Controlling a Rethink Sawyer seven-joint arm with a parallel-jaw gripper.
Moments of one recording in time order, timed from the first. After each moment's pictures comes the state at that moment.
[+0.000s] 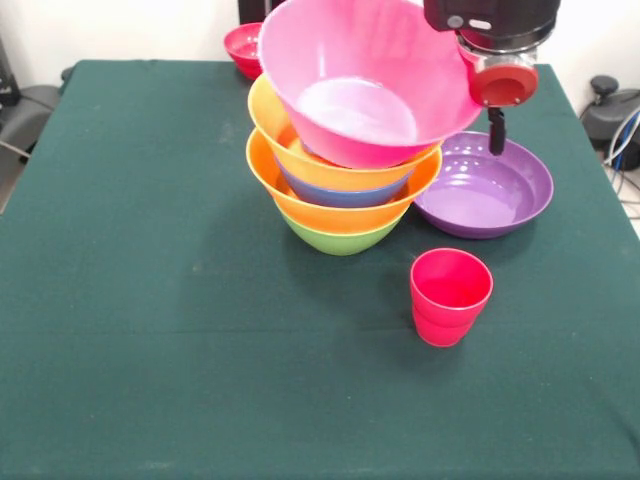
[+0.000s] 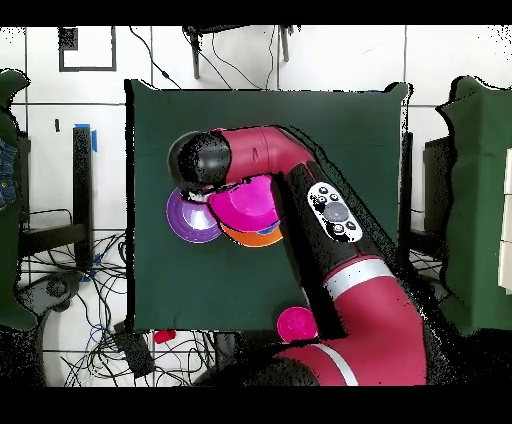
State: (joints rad) arm -0.45 -0.59 0.61 1.51 -0.34 0.99 0.54
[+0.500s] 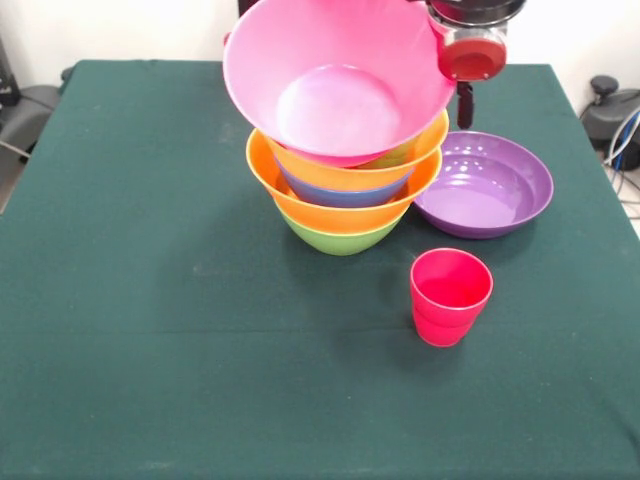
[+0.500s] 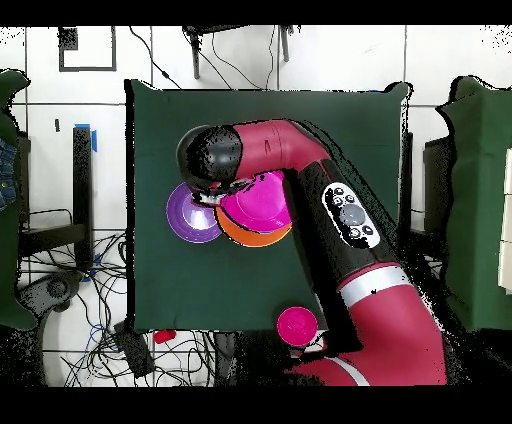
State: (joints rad) arm -0.48 -0.62 0.63 1.50 -0.38 1.10 0.54
